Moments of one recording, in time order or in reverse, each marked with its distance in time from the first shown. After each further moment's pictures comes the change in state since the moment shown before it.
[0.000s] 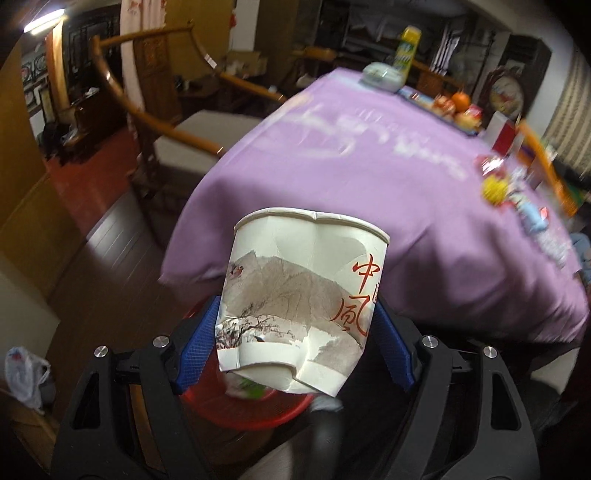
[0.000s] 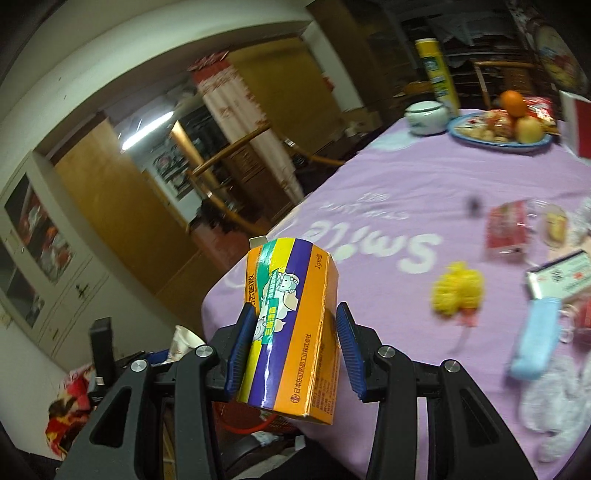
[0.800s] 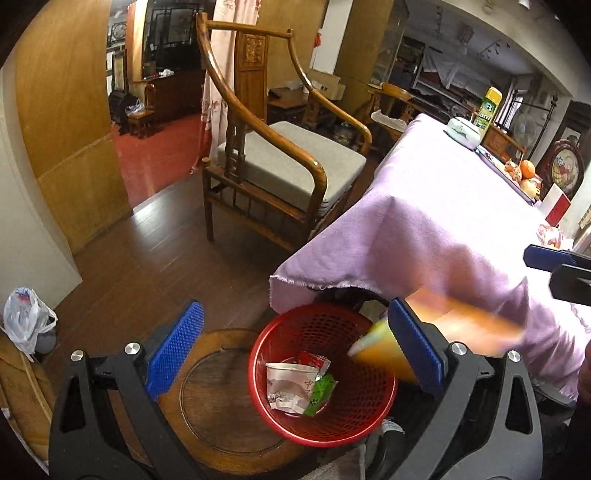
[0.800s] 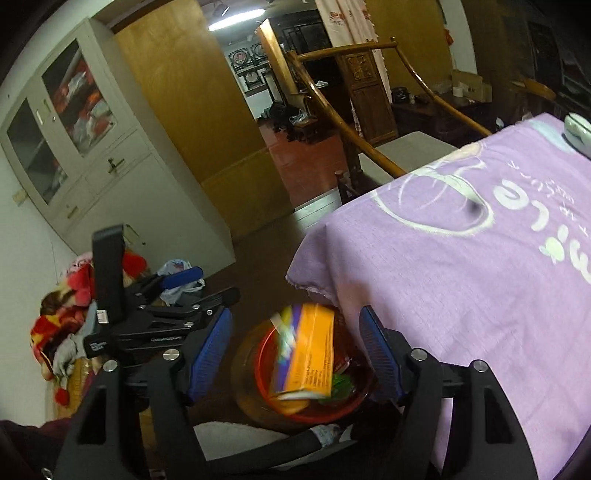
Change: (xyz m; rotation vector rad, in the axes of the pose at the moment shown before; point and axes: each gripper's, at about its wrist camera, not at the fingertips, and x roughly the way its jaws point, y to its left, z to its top) left arm -0.022 0.096 -0.020 -0.241 -0.135 0.129; right arm 0.148 0.164 -0.037 -0.335 0.325 0.150
